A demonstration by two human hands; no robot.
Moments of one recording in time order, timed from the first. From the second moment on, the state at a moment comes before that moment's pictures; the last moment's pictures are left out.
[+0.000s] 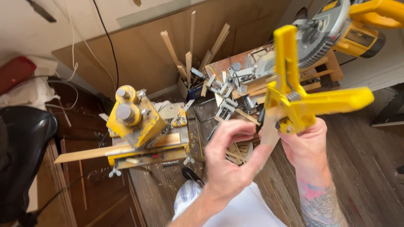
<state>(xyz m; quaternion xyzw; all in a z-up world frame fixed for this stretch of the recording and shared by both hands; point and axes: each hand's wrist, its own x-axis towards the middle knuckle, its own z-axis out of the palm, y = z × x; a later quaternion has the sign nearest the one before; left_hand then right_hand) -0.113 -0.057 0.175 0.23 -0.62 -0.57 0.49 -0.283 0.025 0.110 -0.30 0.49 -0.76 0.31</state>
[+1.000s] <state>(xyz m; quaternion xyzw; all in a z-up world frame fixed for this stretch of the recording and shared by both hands) -0.084 -0.082 0.225 0.24 -0.65 -0.52 0.50 -0.222 -0.009 0.136 -0.32 0.47 -0.78 0.26</state>
